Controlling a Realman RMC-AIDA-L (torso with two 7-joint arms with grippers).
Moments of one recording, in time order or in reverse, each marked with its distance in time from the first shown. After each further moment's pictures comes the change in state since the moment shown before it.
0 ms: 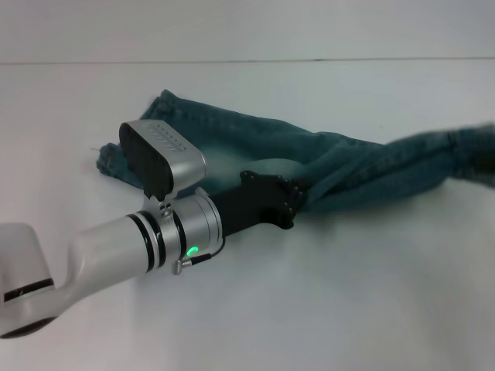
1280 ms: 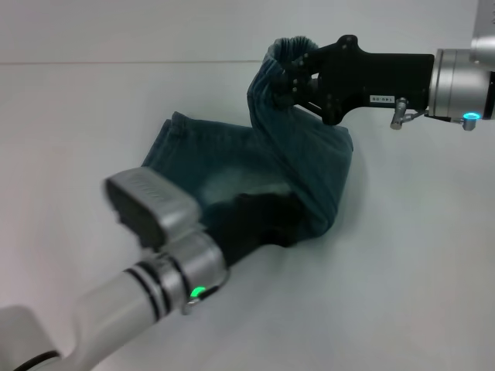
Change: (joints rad) left arm 0.138 0.001 -0.396 -0.188 0.132 0.034 0.308; right arm 0.496 -0.005 -0.185 0.504 0.092 0.259 -0.152
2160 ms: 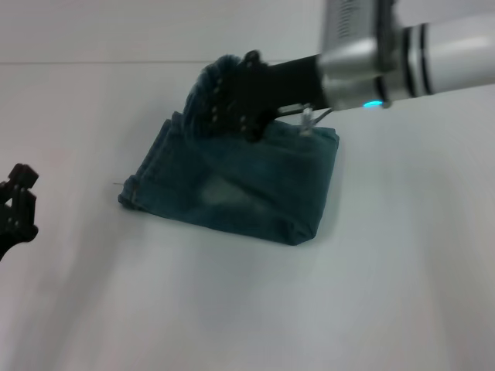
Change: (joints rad) left arm 0.490 0.002 -0.200 0.543 -0.009 0.570 -0.251; right arm 0.211 0.013 -0.319 0.103 -0.026 0.245 0.021
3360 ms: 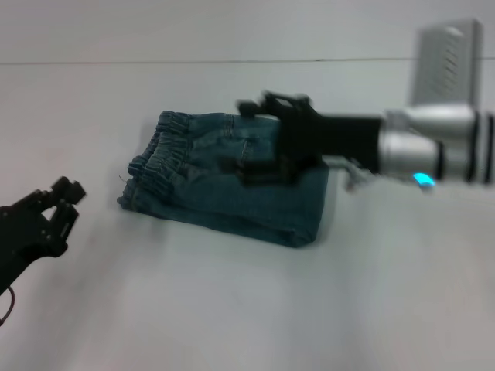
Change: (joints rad) left arm -0.029 0.014 0.076 0.115 0.156 -0.006 -0.147; right arm -0.428 0.000 -0.295 -0.273 0.416 0.010 0.081
